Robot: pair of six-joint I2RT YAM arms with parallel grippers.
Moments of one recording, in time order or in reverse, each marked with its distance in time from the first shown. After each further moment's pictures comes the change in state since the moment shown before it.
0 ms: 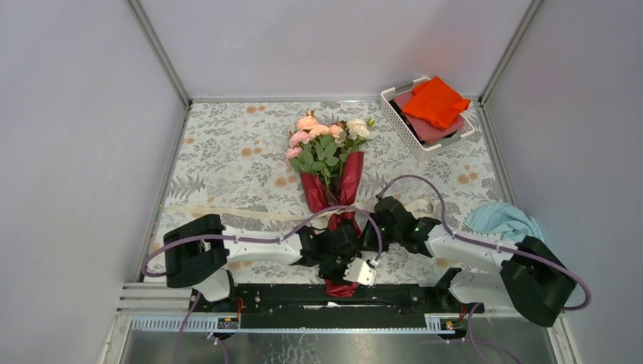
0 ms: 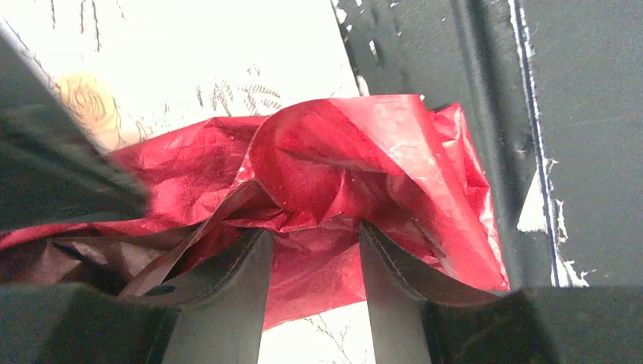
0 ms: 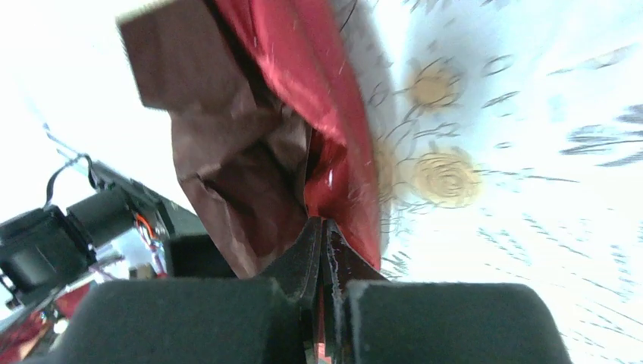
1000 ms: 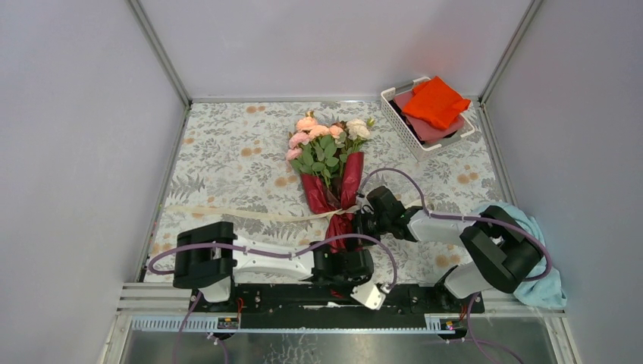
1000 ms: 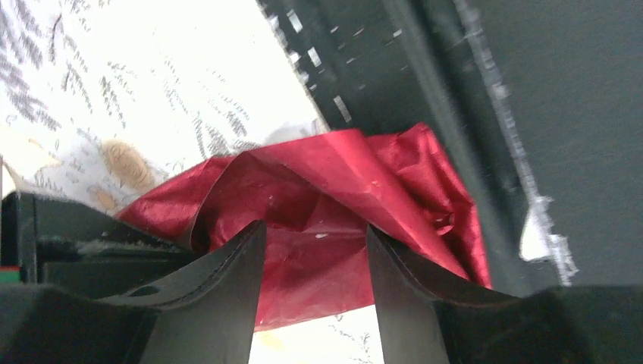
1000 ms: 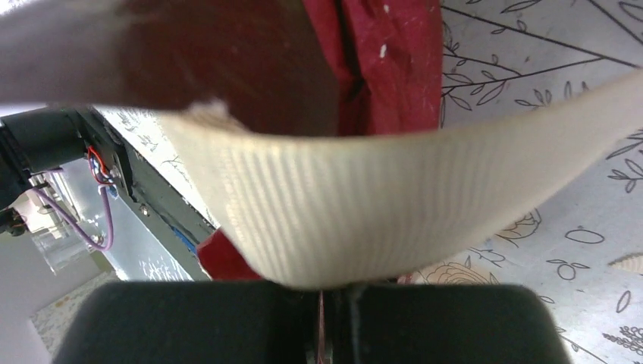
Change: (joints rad) left arm -0.187 0.061 0.102 -0.071 -0.261 0.091; right arm -0.116 0.243 0.093 0.107 -0.250 -0.372
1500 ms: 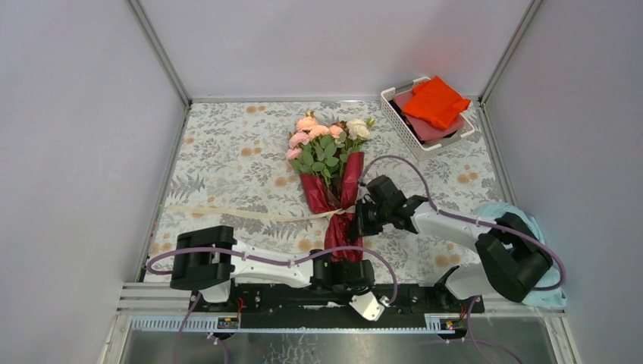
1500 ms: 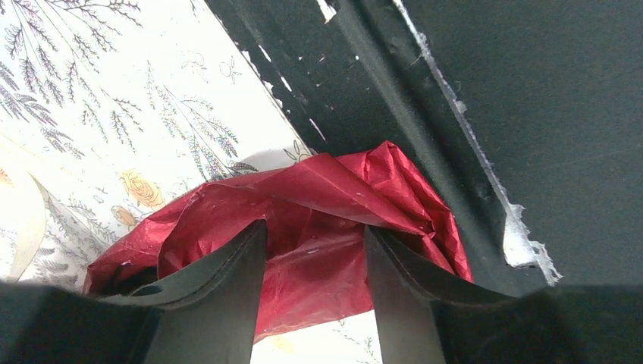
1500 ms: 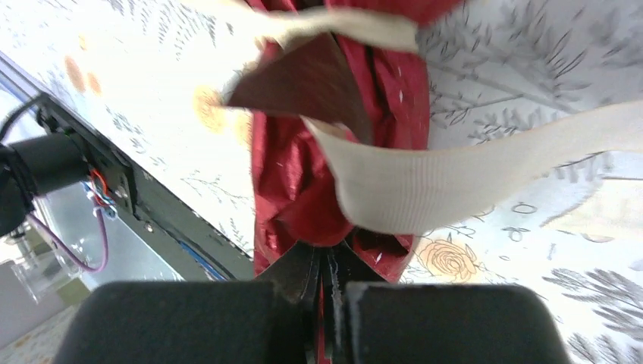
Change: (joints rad) left arm -0.084 0.003 -0.014 0.025 -0.048 0.047; right arm -0.006 -0.051 0.101 -0.178 0.077 -0.038
